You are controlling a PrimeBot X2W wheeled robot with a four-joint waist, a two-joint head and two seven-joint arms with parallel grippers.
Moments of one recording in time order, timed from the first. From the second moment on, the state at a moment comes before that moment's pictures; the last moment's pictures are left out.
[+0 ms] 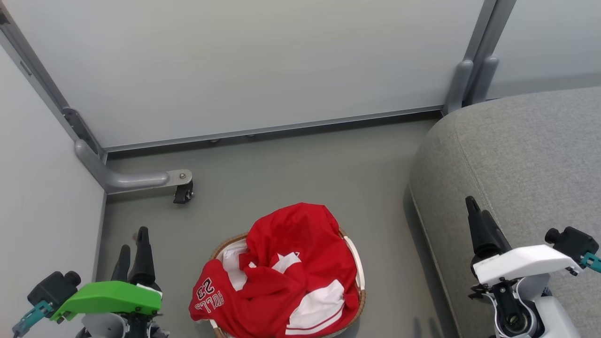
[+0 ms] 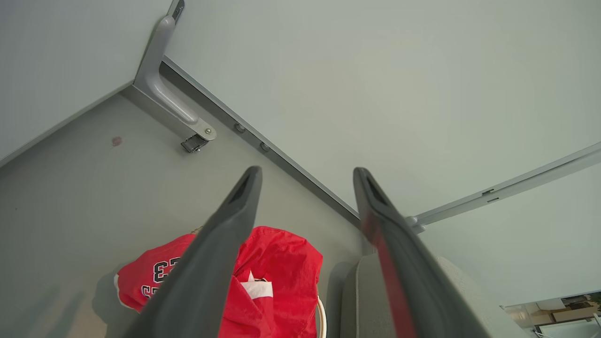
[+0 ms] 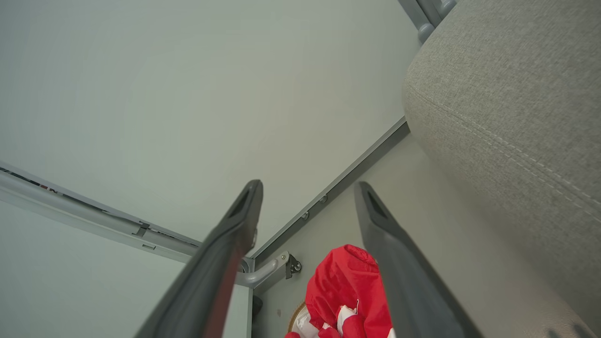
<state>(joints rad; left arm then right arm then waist) -0.10 0.07 0.04 0.36 -0.93 -0.13 -0.05 -0.15 -0.05 -0.03 0.28 0.94 0.13 -0.05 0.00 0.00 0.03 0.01</state>
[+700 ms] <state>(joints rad) -0.11 0.07 0.03 0.38 -0.65 -0.13 -0.12 -0.16 -0.05 0.01 0.28 0.65 0.13 -0.12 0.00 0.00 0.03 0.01</state>
